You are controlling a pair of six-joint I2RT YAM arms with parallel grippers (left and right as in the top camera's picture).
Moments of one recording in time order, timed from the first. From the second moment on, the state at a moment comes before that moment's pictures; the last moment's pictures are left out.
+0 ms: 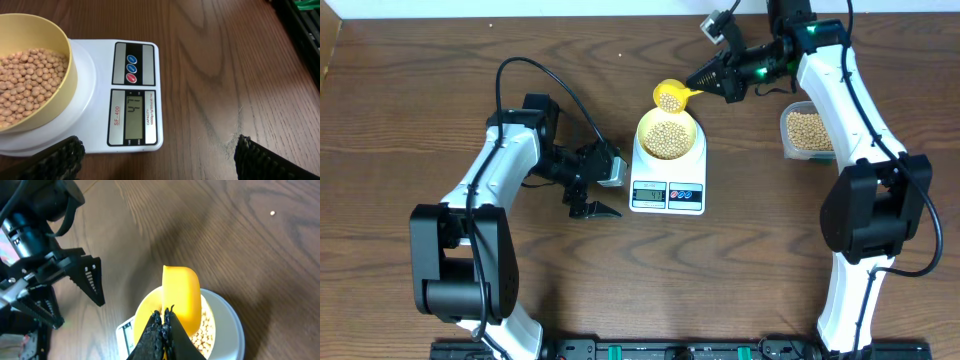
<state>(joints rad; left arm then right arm) -0.07 1.82 1.23 -1.11 0.88 1.69 0.18 2.17 2.00 -0.98 -0.99 -0.54</state>
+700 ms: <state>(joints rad) -0.07 1.82 1.23 -1.11 0.88 1.69 0.21 2.17 2.00 -0.98 -0.91 -0.81</state>
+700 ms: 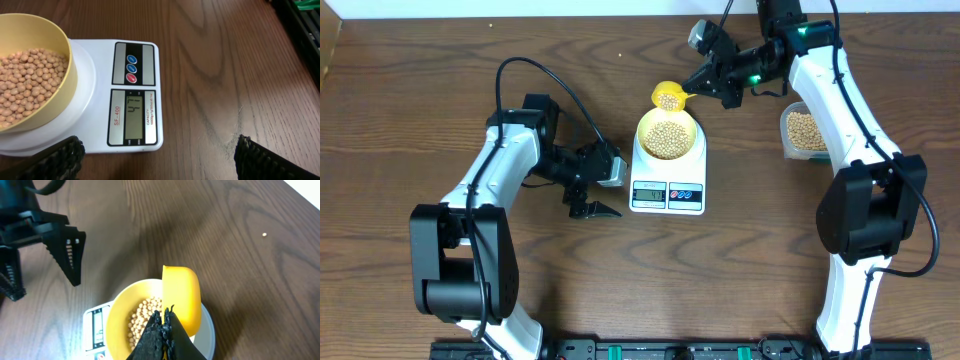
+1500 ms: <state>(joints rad) -0.07 1.82 1.23 -1.11 0.88 1.69 0.21 2.17 2.00 -0.92 -0.88 -0.86</state>
